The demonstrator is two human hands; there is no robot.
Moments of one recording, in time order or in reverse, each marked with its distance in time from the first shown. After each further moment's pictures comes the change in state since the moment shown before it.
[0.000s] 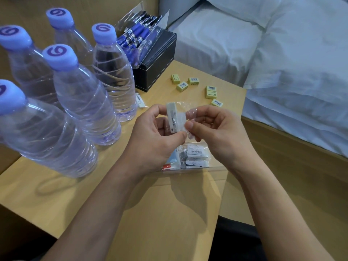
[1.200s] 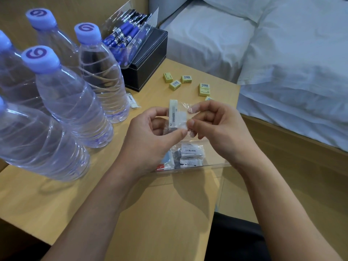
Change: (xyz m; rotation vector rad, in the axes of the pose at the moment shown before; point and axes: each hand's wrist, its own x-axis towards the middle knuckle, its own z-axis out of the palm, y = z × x) left_hand 0.003 -0.004 0.009 0.070 0.032 -0.047; right_hand 0.002 0.002 -0.018 -0.016 0.044 0.065
